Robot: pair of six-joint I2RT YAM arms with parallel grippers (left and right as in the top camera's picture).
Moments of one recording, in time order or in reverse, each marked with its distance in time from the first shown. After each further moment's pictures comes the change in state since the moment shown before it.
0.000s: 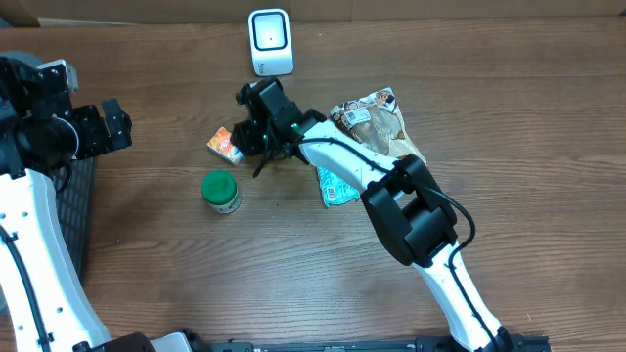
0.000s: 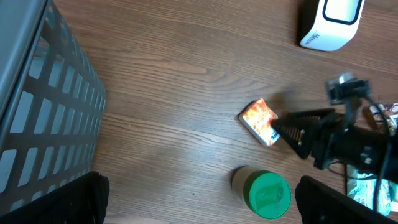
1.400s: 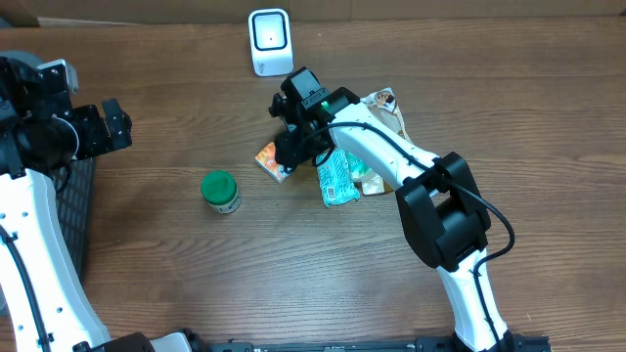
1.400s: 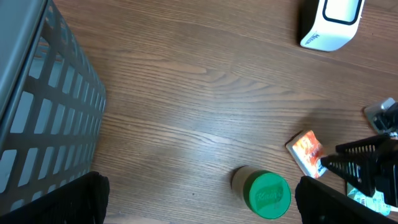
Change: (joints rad) left arm 0.000 0.000 0.000 0.000 0.000 0.000; right arm -0.103 -0.153 -0.048 -0.467 -0.044 -0.283
